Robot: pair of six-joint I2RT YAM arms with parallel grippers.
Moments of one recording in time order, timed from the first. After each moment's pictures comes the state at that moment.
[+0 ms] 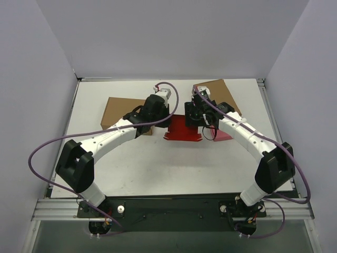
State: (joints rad) left arm -0.70 1.62 1.27 -0.28 -0.07 -0.44; right arm 0.57 1.58 1.32 -0.64 0.16 0.41
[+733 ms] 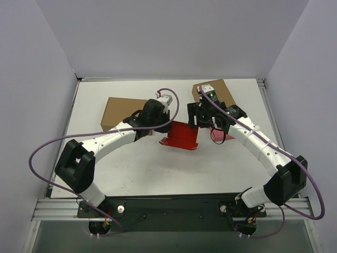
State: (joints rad) left arm -0.69 1.62 1.19 -0.22 0.02 -0.39; right arm 0.57 1.44 1.30 -0.70 0.15 0.33
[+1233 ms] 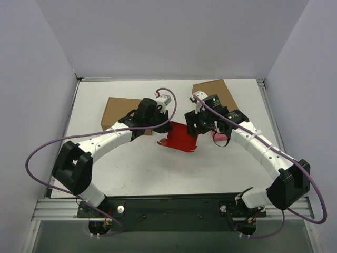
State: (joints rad) left arm -0.65 1.59 1.15 -0.18 0.21 -0.36; right arm 0.55 1.38 1.21 -0.65 -0.10 0.04
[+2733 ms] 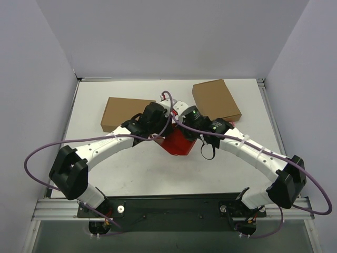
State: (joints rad) left arm -0.75 1.54 1.15 -0.23 0.01 -0.26; right arm 0.81 1.40 1.20 -0.62 0.22 -0.11
